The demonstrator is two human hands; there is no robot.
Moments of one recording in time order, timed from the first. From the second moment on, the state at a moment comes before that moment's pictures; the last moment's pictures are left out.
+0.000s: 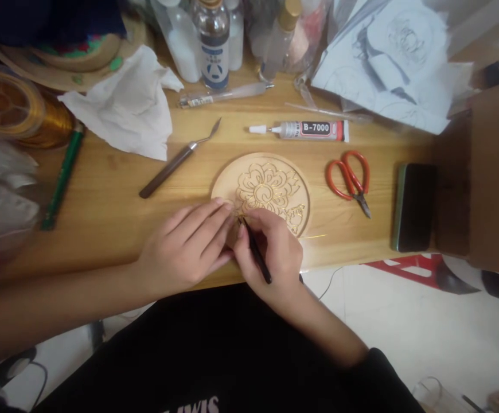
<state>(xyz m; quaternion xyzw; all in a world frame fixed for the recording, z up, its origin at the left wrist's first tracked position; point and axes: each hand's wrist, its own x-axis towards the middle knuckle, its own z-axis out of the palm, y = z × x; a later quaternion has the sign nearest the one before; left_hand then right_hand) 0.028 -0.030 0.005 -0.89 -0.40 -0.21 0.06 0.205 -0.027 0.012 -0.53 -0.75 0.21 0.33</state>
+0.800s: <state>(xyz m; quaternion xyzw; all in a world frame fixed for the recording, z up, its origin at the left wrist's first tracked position) 0.031 -0.029 0.003 -0.88 -0.40 -0.24 0.06 0.197 -0.020 0.027 -0.51 -0.81 0.17 0.24</state>
